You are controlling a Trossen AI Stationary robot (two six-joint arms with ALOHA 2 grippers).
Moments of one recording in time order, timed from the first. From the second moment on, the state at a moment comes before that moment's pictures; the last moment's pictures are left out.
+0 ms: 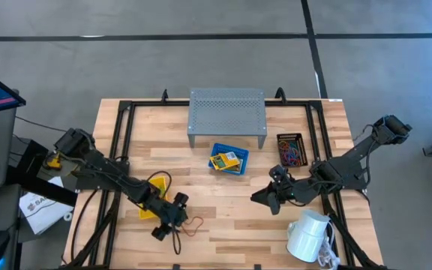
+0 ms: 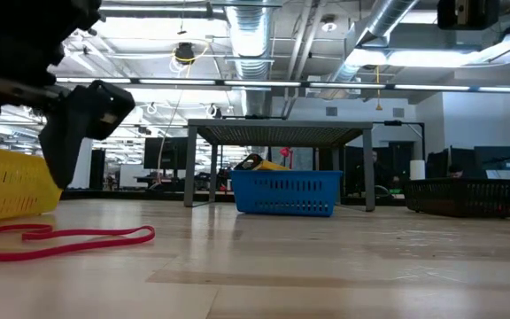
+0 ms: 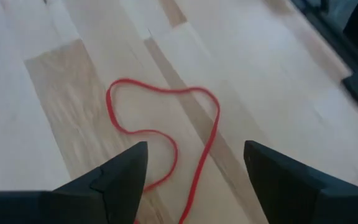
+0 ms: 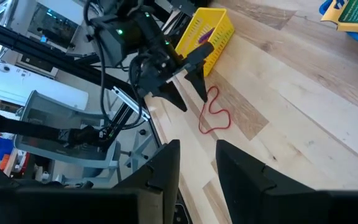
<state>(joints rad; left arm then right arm) -0.58 1.57 0.69 -0.01 -0.01 -0.06 0.59 1.19 0.88 -0.19 0.45 1.23</state>
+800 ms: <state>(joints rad) -0.59 1.68 0.70 0.01 -0.10 0.00 0.59 1.28 0.88 -0.13 0.44 1.22</state>
